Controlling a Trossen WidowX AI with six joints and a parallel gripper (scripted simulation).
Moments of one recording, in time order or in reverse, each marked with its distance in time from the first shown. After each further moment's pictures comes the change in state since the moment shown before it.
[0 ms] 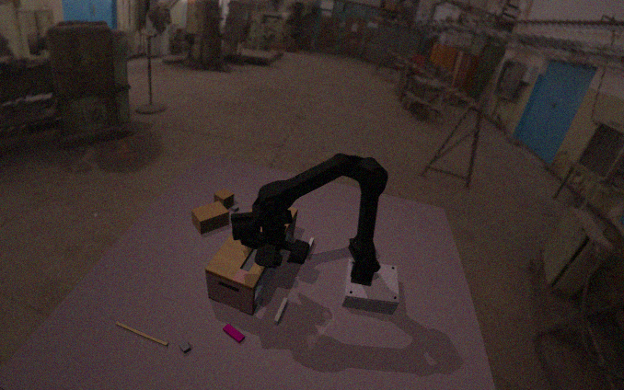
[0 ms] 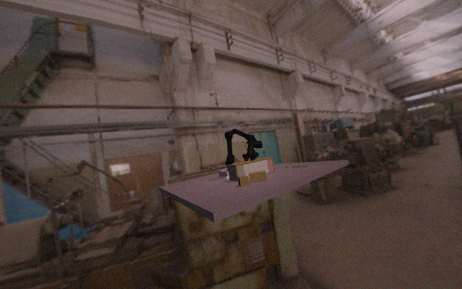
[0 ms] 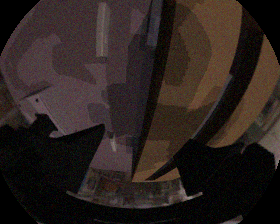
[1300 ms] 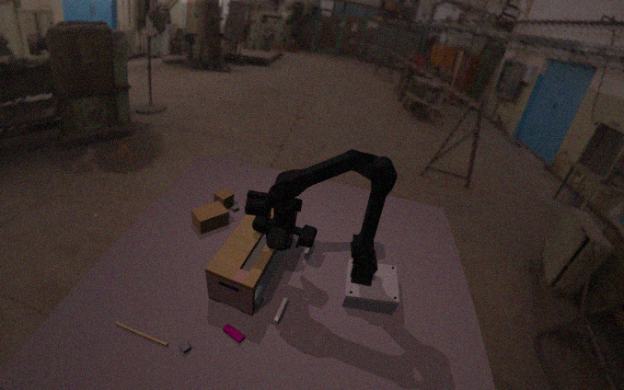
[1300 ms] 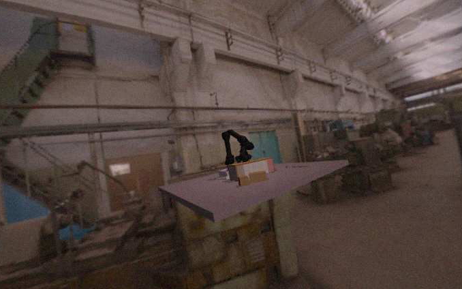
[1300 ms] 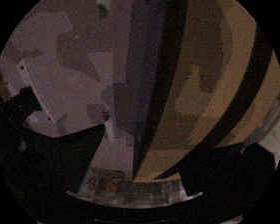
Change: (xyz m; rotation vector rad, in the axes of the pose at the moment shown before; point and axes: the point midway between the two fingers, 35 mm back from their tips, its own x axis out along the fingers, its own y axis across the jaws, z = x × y) arm 0.034 0.000 -0.076 0.000 0.005 0.002
